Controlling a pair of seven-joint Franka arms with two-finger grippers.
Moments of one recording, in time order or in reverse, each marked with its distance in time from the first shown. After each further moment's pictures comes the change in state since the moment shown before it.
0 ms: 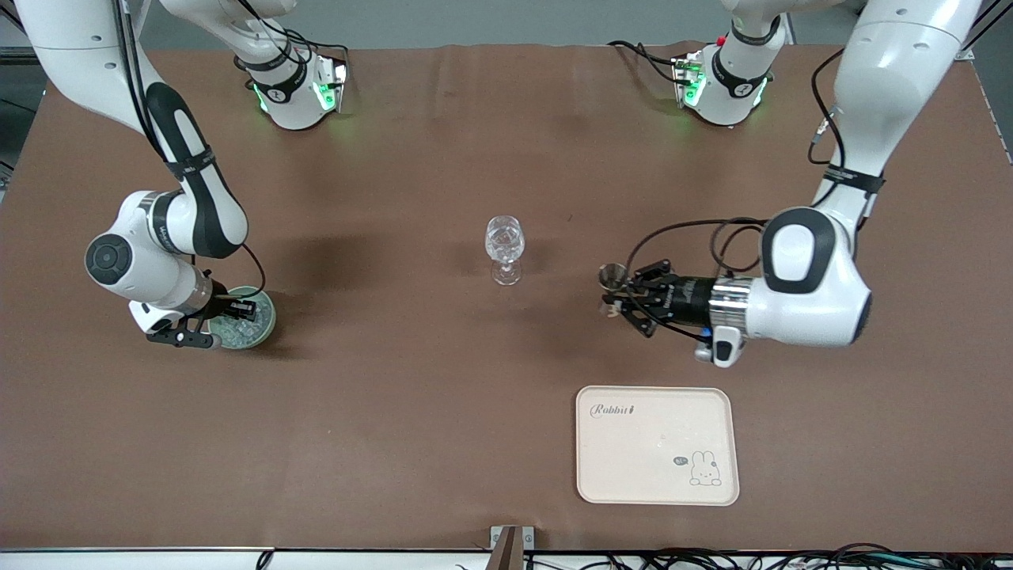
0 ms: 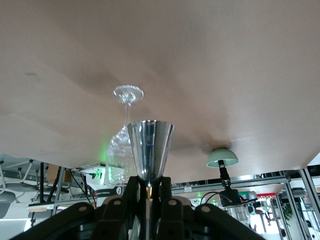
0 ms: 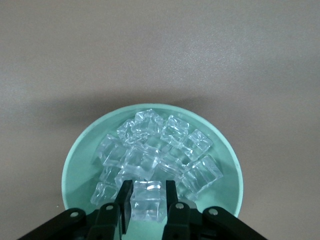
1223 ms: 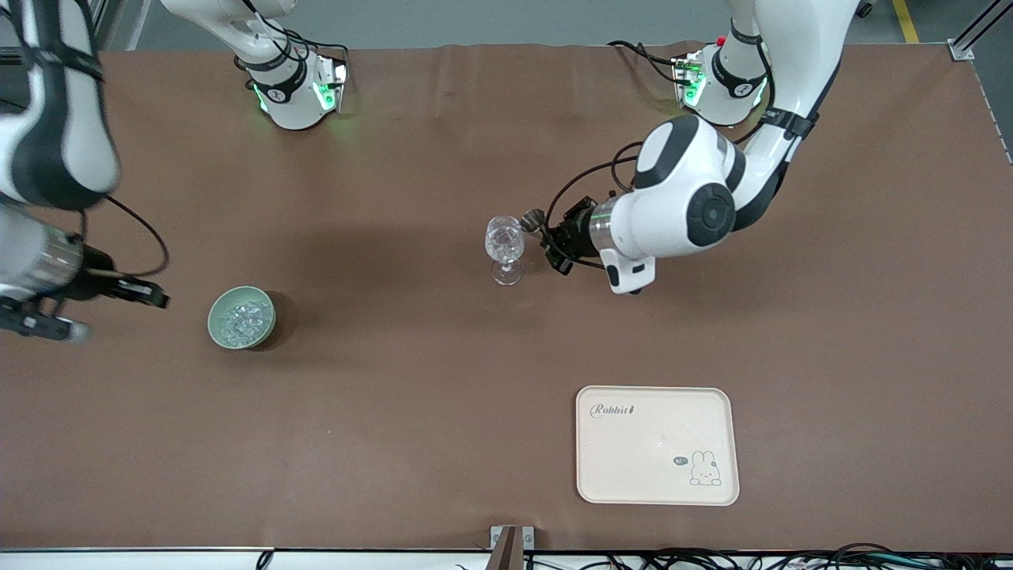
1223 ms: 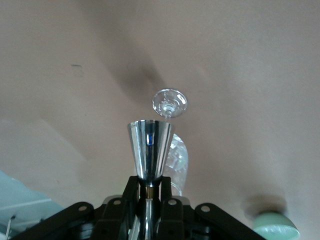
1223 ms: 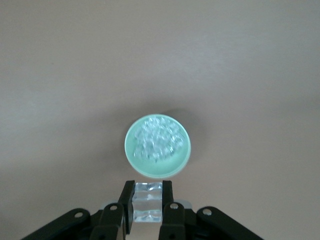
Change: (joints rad) left arm -0.270 -0.139 0.000 -0.057 0.374 0.079 -0.494; right arm -0.054 -0.253 -0.021 0.409 0.003 -0.654 0.069
